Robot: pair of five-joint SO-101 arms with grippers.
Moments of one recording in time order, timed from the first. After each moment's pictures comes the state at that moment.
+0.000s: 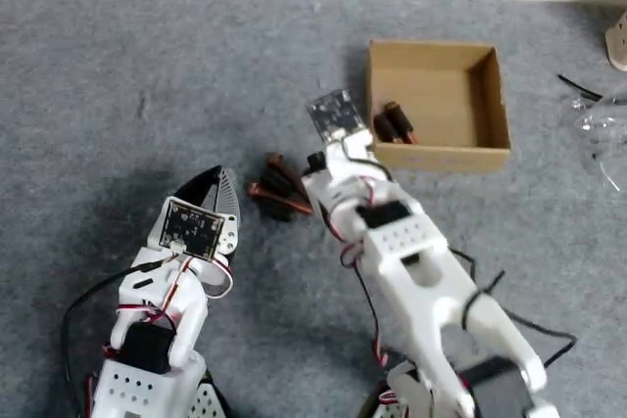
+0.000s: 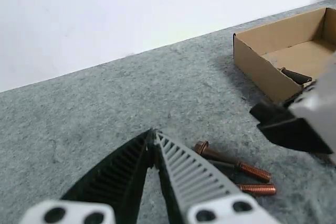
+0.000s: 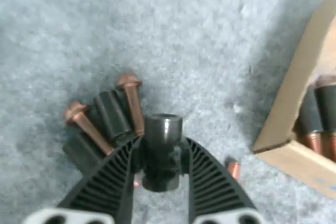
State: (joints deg) left arm 8.4 -103.4 96.0 30.0 -5.9; right arm -29.5 -22.3 51.9 18.2 7.4
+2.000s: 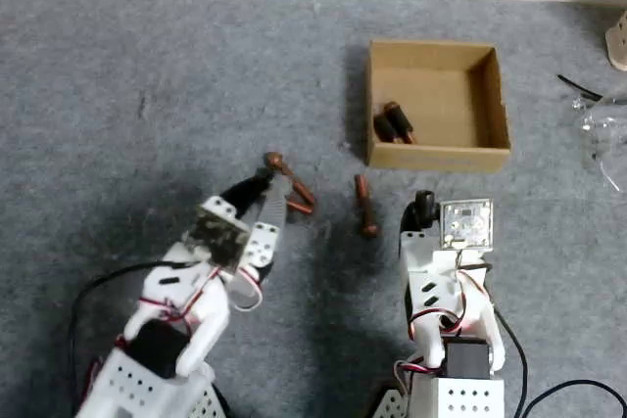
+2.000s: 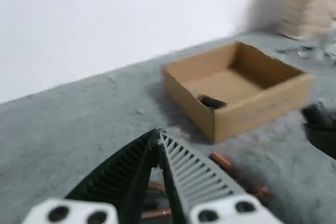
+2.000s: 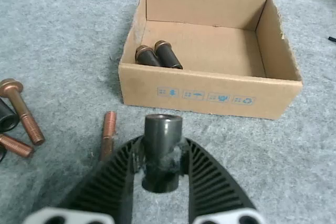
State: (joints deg) left arm 23.5 -94.4 88.0 25.8 0.3; right arm -5.0 -104.4 95.7 40.6 7.4
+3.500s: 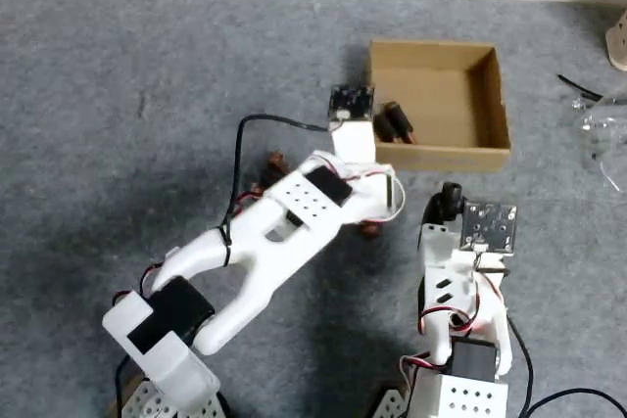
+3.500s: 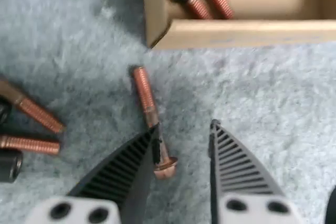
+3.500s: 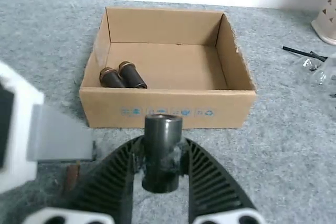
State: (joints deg) left arm 35.8 6.5 18.8 39.6 43.5; right arm 1.7 -104.4 95.7 36.2 7.4
